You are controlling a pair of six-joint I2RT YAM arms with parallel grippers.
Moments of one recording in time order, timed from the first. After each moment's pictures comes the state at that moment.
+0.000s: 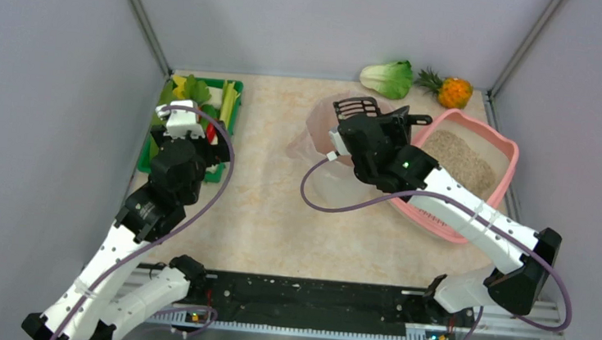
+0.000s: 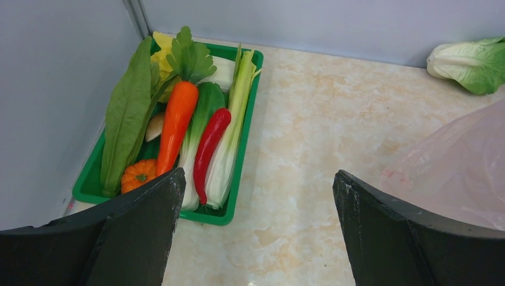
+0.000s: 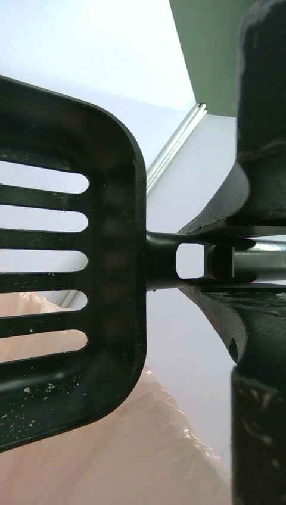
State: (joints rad) left arm -0.51 0.73 0.97 -0.42 -0.60 -0.20; right arm 0.92 1.39 1.44 -0.70 1.11 -1.47
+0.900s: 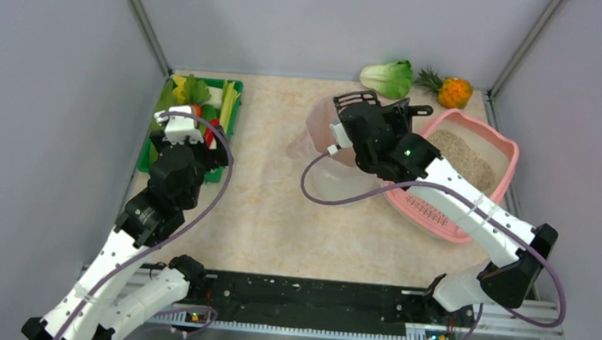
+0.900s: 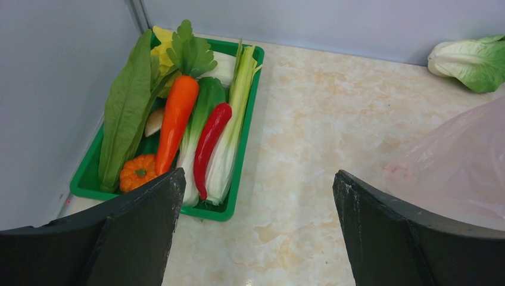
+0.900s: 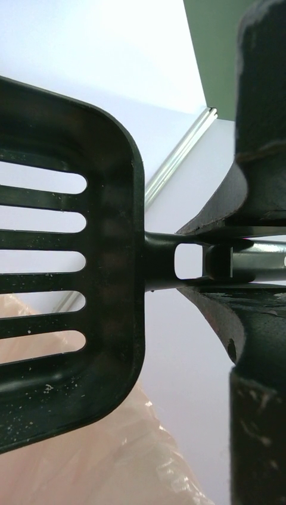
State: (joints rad) left arm -0.51 0.69 0.92 -0.41 -0.60 -0.21; right arm 0.89 1.44 1.55 -0.78 1.06 -1.48
